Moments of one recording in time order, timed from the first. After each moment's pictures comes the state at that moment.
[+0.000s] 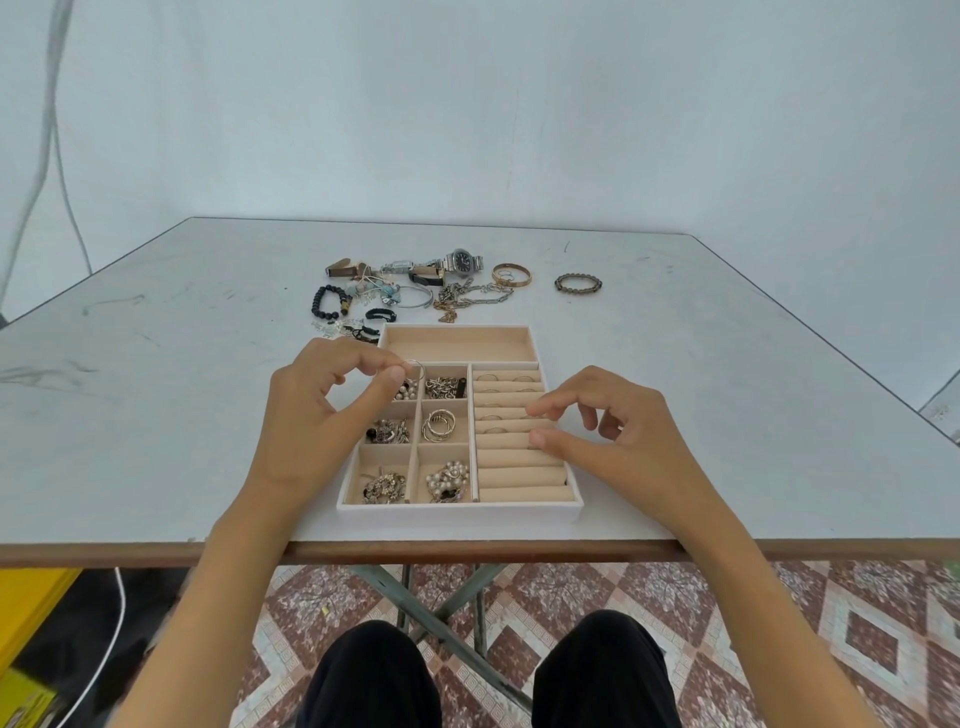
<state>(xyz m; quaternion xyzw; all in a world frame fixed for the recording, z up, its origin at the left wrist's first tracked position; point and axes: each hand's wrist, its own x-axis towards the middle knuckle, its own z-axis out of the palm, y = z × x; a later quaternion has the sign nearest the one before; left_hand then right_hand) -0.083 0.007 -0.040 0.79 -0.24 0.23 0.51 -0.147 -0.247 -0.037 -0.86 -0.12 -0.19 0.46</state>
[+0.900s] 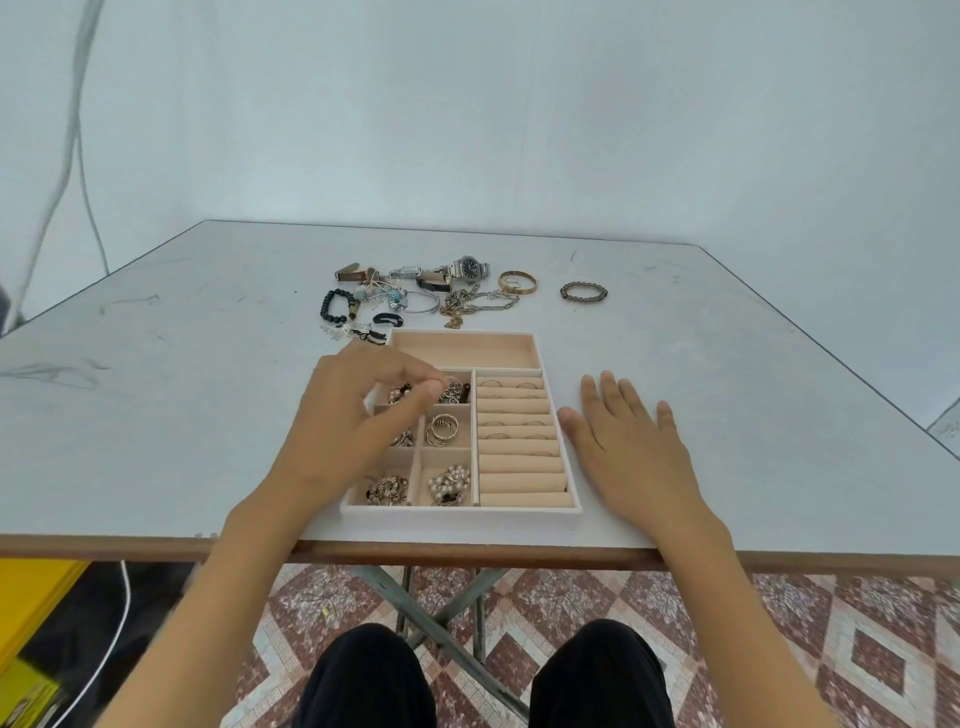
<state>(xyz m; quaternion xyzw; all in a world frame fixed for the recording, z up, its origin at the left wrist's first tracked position) -0.090 -0.005 -0.027 0.82 -0.29 0.19 0.46 -0.132 -0.249 -0.049 -0.99 0.09 -0.01 0.08</state>
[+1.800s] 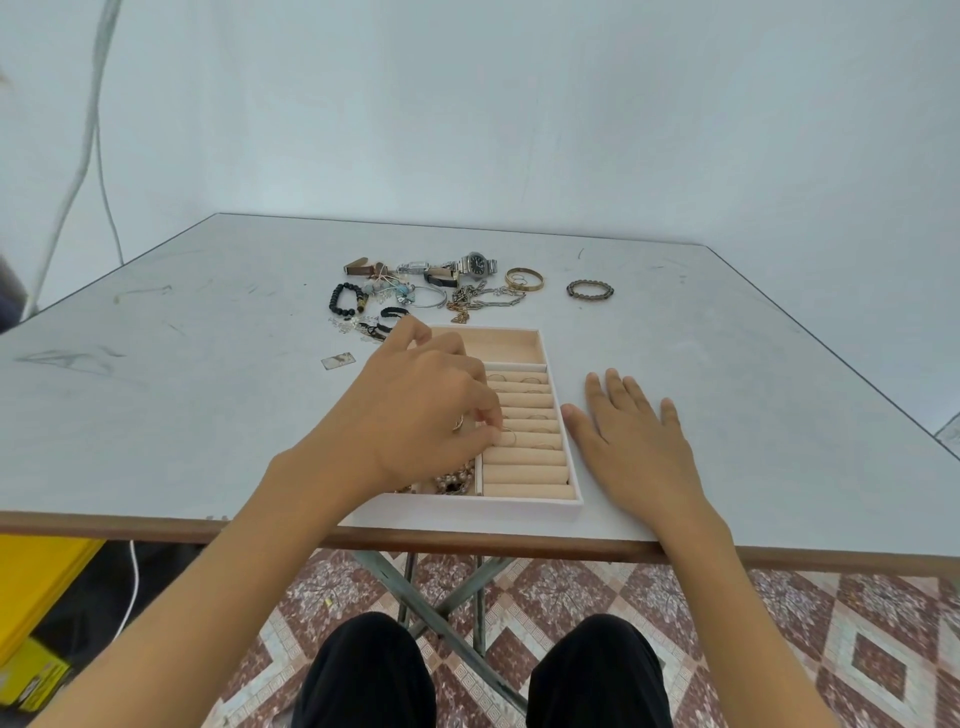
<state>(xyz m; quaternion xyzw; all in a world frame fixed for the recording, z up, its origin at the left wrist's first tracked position) -0.101 -0.035 0.000 0.87 -0.43 0.22 0.08 -0.134 -0.250 -0.048 -0.99 0.09 -0.02 0.09</state>
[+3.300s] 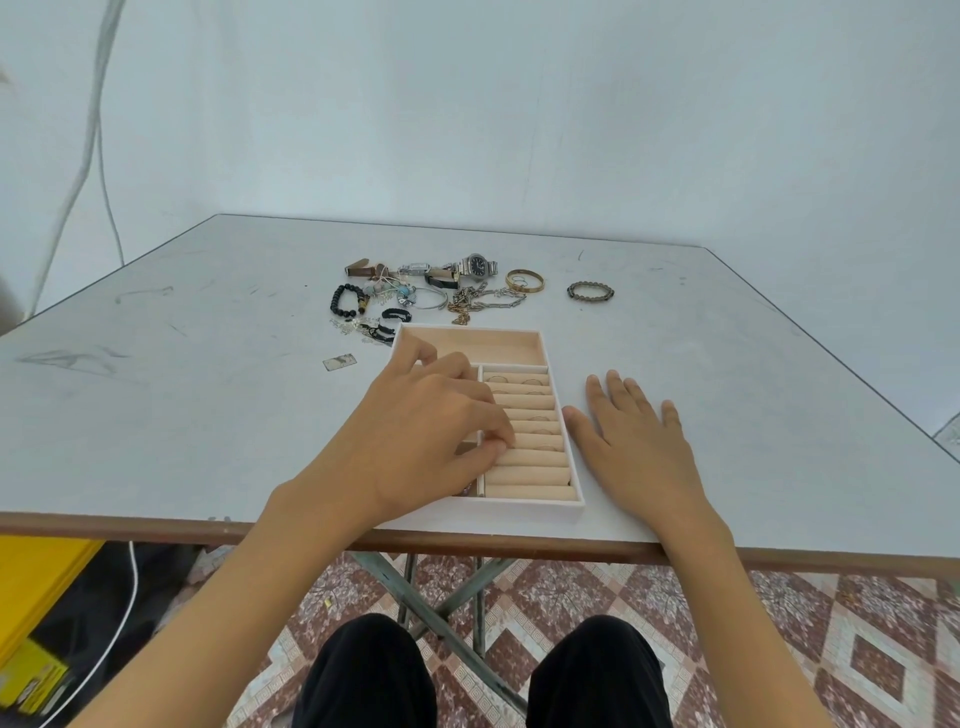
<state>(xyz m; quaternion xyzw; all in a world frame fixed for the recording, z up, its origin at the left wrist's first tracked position) -0.112 -0.033 -0.010 0.87 -0.43 0.22 0.11 -0.133 -0.250 -0.048 -0.99 0.09 -0.02 0.09</state>
